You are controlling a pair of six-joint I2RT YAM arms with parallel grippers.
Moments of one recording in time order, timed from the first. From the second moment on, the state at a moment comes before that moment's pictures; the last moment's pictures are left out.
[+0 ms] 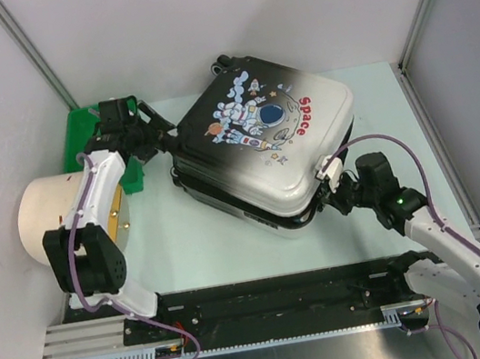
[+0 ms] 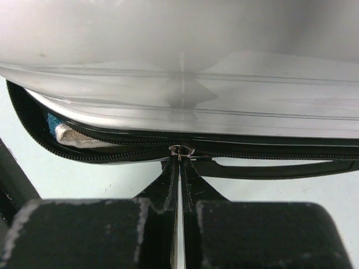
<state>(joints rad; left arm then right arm) -0.08 1.60 1.44 -0.56 0.11 -0.78 0.38 0.86 0.55 -0.30 -0.42 -0.40</state>
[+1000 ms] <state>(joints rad) -0.01 1.72 1.47 -0.50 0.29 -0.79 0.08 0.96 0.54 -0.13 -0.55 -0.53</state>
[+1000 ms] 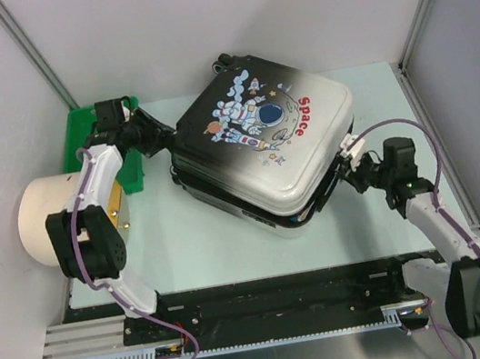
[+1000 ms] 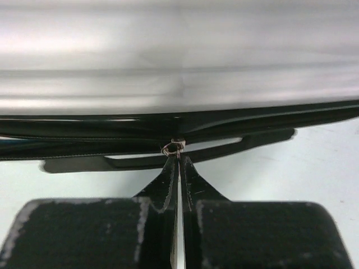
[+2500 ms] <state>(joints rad) -0.01 2.08 1.92 -0.57 0.58 -0.34 -0.28 1.53 0.97 -0.70 -0.98 -1.85</state>
